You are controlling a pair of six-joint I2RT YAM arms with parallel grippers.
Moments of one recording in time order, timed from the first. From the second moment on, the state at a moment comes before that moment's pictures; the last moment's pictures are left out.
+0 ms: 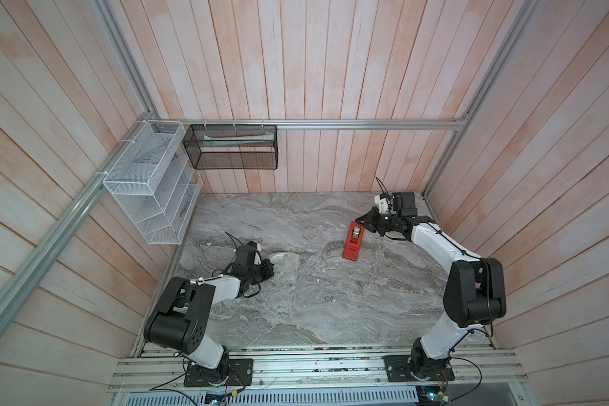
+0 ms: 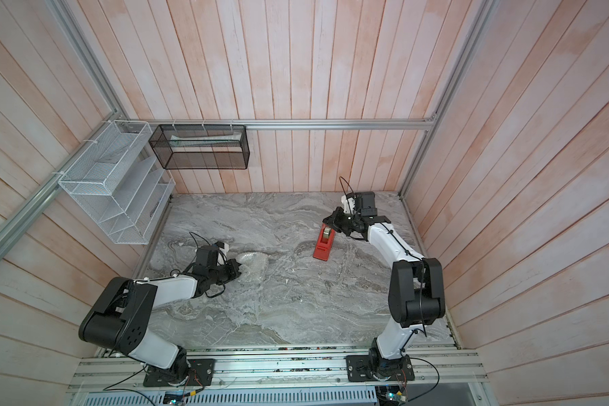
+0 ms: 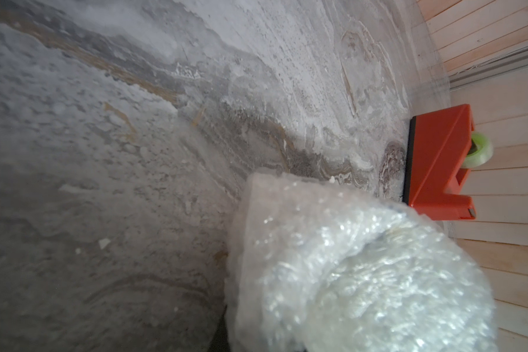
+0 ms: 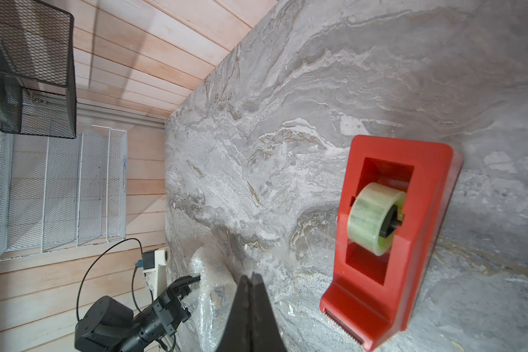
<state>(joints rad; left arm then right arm) -0.26 1.57 0.57 0.22 0.36 -0.65 0.15 1.70 1.28 -0.32 -0.63 0.69</state>
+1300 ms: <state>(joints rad) -0.26 1.60 0.68 0.16 0.40 -0.62 0.26 1.55 0.76 -0.02 -0.62 0.89</state>
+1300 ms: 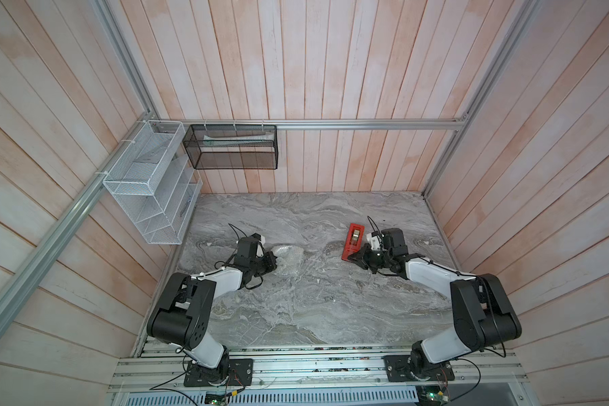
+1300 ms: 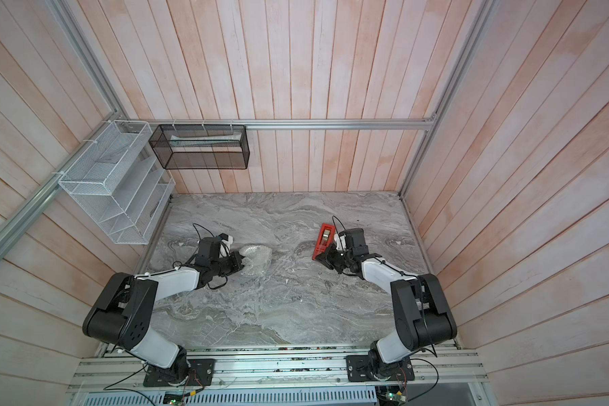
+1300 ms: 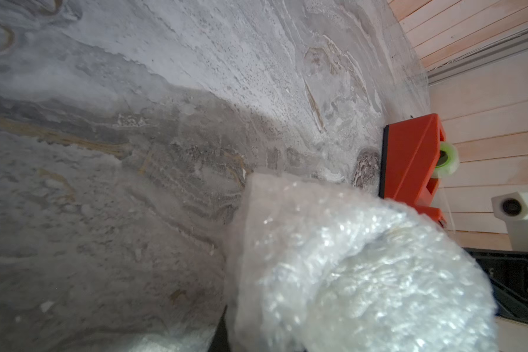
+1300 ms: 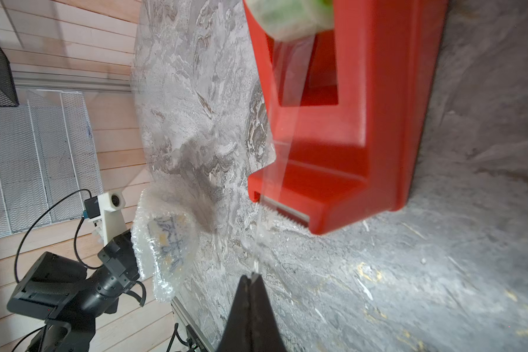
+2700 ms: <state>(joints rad) -0.24 1.63 0.73 0.14 0.42 -0.60 0.20 1.83 0.80 0.25 -0.65 0.95</state>
